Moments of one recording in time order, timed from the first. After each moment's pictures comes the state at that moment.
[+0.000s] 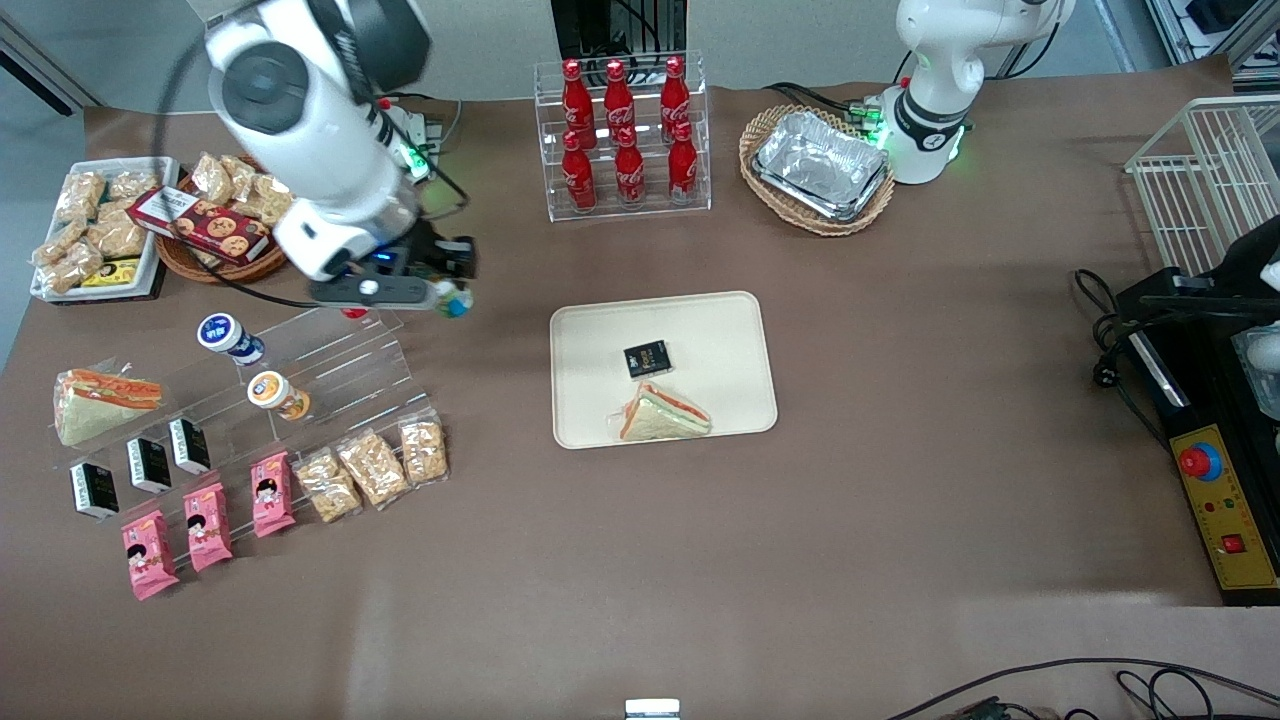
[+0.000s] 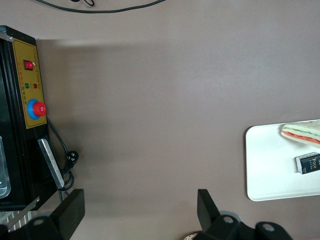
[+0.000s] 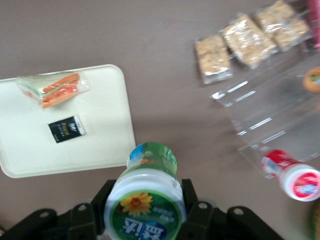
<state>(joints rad) 0.22 -0.03 0.30 -1.86 0.08 1.78 0.58</state>
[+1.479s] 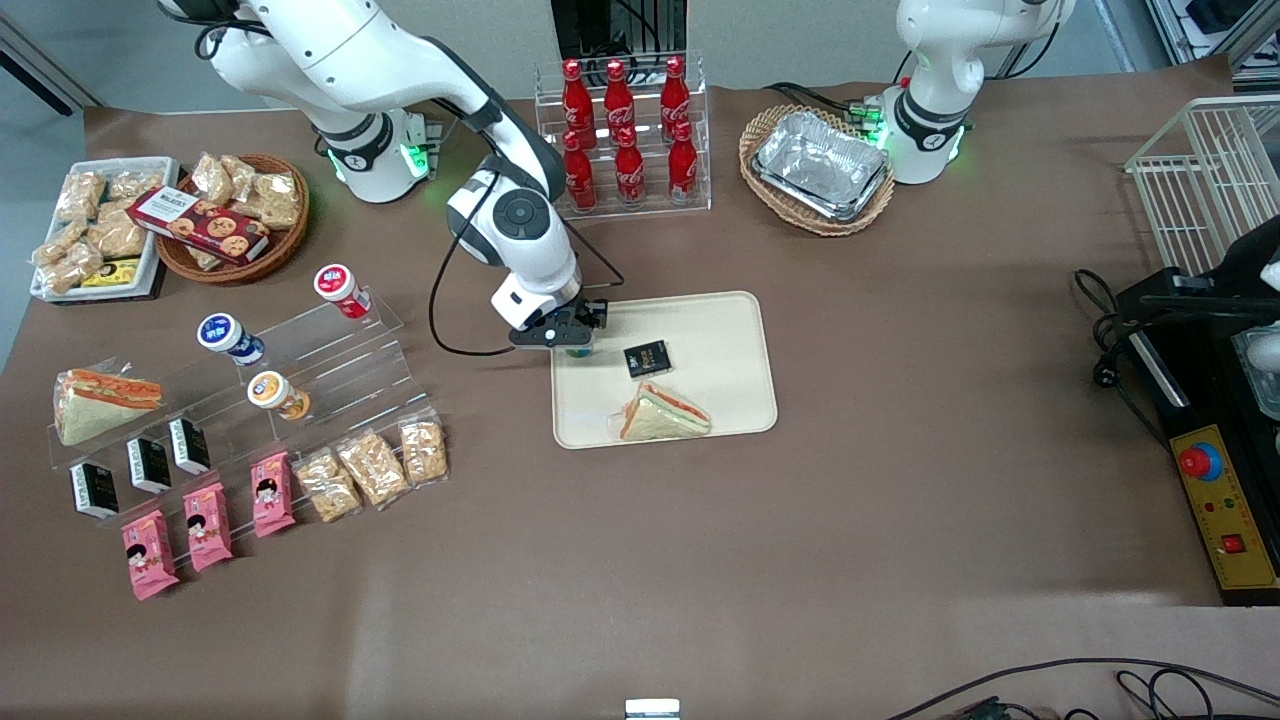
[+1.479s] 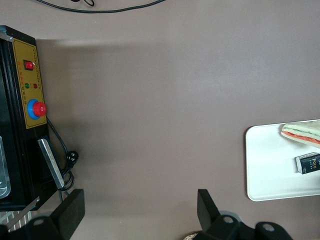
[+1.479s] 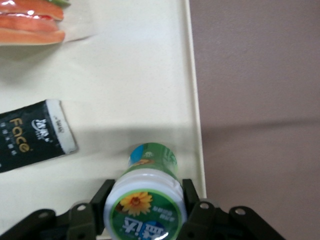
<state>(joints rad) 0.48 0.37 0.29 -2.20 -0.14 2.60 0.93</state>
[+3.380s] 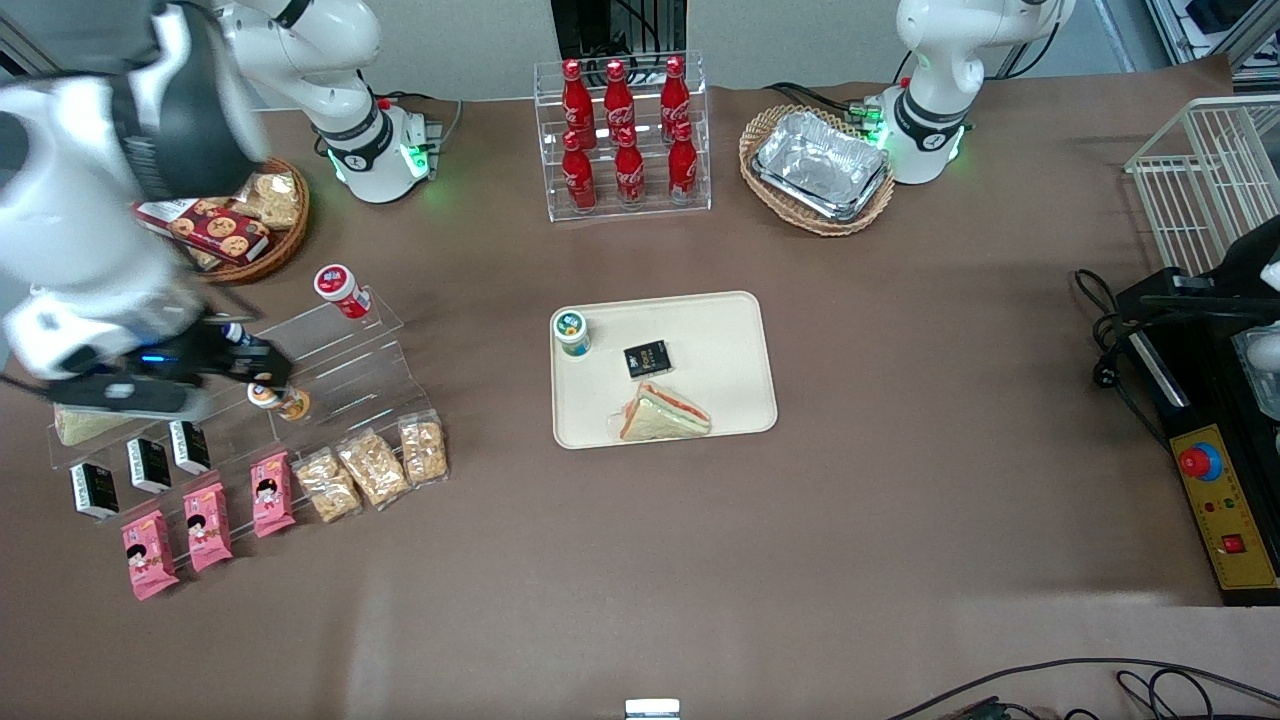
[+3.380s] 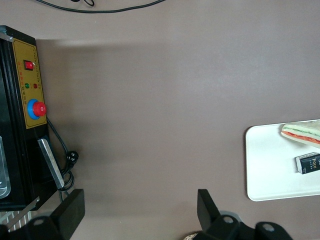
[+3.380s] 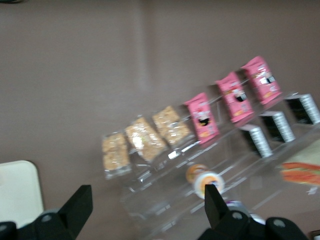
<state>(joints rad) 0.04 0.06 0.11 -1.67 -0.13 1.83 0.26</state>
